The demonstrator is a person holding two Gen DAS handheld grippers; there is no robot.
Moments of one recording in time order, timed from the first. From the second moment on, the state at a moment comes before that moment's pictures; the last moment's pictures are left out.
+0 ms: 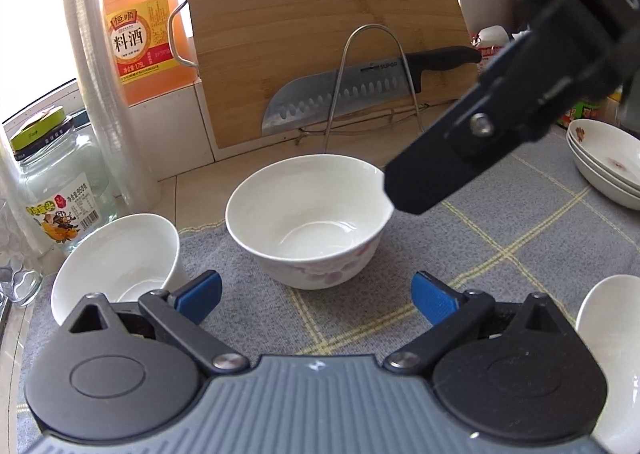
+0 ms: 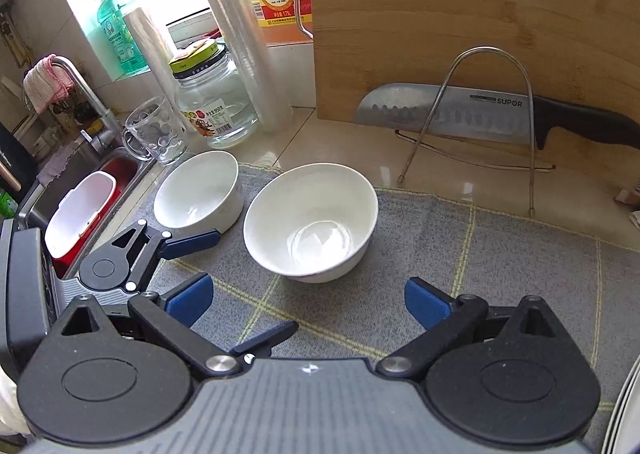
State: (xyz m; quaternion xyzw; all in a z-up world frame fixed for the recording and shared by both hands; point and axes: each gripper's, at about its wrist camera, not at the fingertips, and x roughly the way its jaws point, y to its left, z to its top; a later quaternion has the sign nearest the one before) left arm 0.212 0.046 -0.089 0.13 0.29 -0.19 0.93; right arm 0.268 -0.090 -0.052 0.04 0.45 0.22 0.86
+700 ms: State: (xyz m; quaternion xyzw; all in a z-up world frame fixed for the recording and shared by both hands) left arm 0.244 0.046 -0.098 0.12 0.30 -0.20 0.93; right arm 0.344 -0.066 -0.077 0.03 0.47 0.25 0.85
